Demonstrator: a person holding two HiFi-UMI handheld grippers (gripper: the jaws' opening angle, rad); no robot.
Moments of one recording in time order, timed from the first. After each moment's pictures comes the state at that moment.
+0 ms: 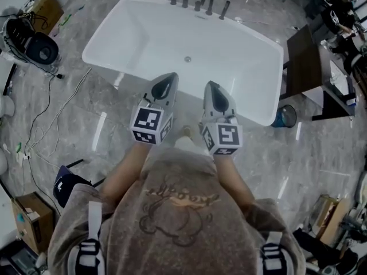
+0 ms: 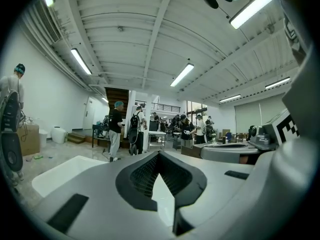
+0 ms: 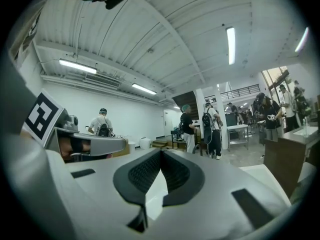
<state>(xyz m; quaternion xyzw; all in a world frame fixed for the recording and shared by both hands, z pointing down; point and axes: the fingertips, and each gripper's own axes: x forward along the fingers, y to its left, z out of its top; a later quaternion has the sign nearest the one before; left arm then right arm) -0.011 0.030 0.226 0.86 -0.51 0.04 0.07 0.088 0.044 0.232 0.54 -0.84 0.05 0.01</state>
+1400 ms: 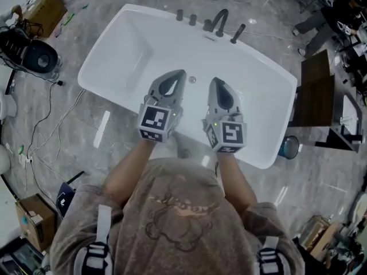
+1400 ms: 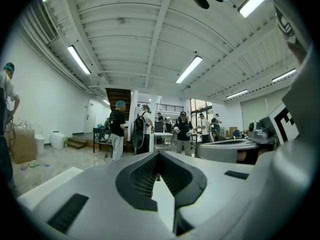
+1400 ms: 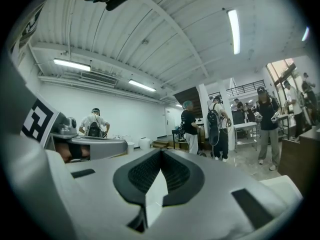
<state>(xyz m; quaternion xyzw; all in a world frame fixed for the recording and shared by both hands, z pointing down) -0.009 -0.224 0.239 0.85 -0.52 0.04 0.04 0.081 -0.218 0.243 0.52 -0.85 0.06 0.02</state>
